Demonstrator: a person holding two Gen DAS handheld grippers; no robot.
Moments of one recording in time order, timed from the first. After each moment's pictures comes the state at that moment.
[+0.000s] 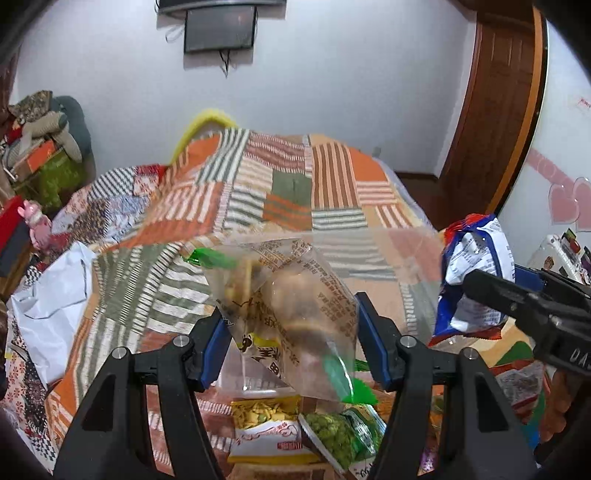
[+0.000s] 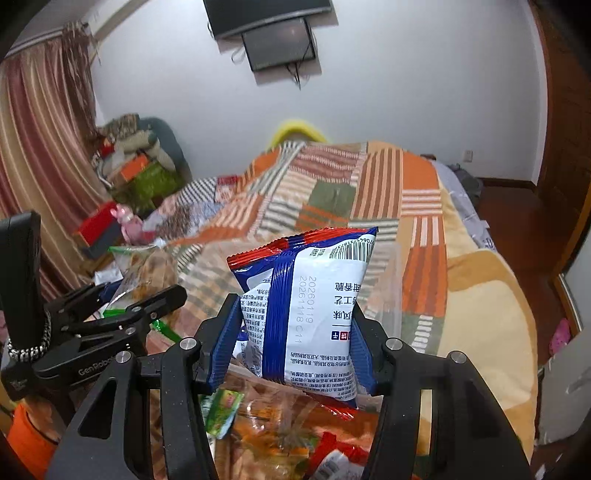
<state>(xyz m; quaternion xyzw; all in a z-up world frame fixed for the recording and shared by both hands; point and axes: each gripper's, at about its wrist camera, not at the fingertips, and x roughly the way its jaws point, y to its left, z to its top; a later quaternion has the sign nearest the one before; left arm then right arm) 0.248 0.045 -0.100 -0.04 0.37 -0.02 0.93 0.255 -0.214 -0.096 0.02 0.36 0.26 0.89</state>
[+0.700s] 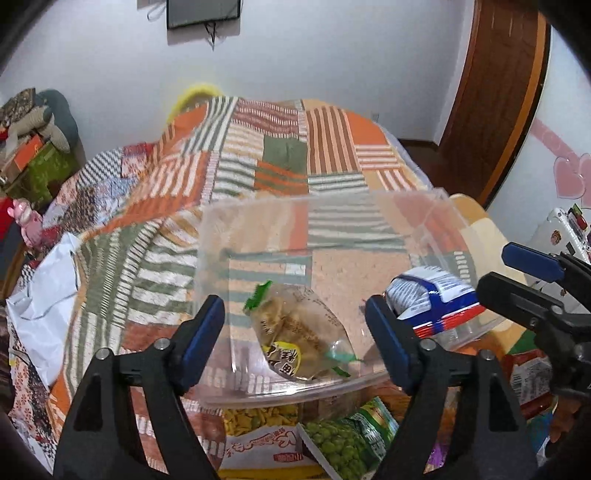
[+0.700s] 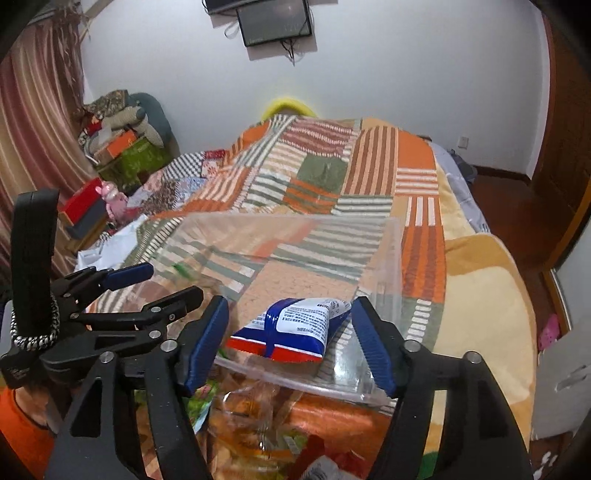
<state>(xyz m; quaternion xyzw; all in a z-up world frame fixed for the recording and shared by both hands) 0.265 0.037 -0.121 -0.02 0.42 -0.03 0.91 0.261 -0.219 -0.098 0.00 0.39 0.25 0.89</state>
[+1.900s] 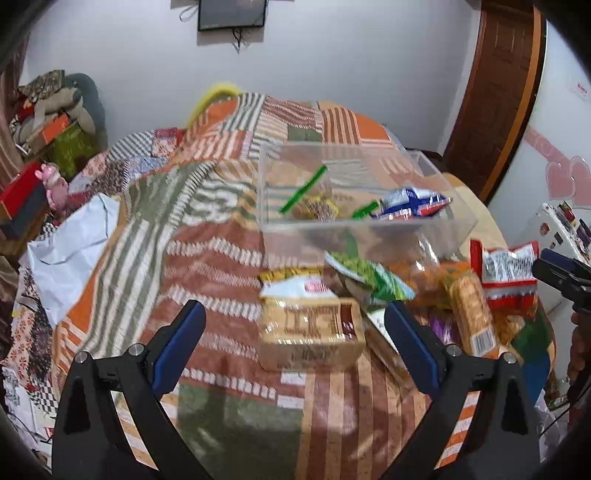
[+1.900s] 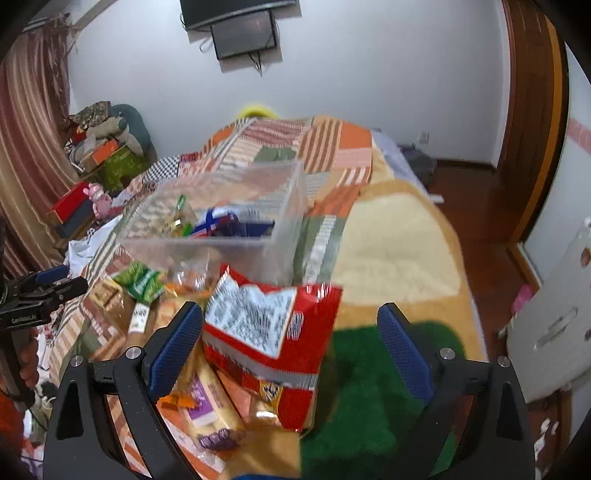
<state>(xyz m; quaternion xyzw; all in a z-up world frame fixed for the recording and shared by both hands) 0.128 0.062 -0.132 -0.04 0.41 -0.01 0.91 0.186 -0.305 -0.129 0.01 0.39 0.20 0.90</state>
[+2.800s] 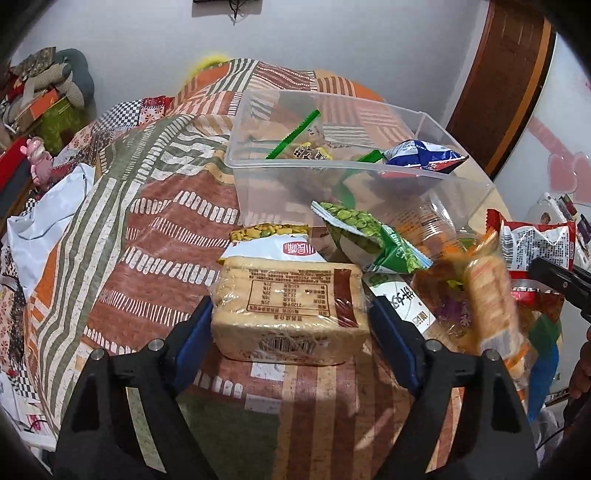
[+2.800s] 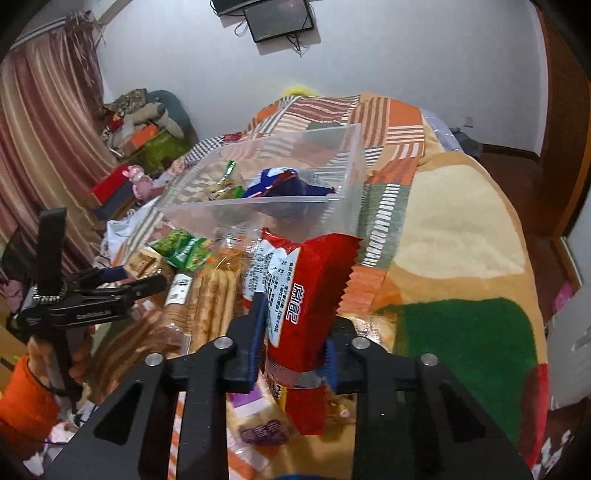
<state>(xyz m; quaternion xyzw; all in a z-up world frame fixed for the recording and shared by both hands) 0.142 0.050 -0.180 -0.06 0.44 -0.02 0.89 0.170 -0.287 -0.145 0.03 0.40 0.29 0.87</state>
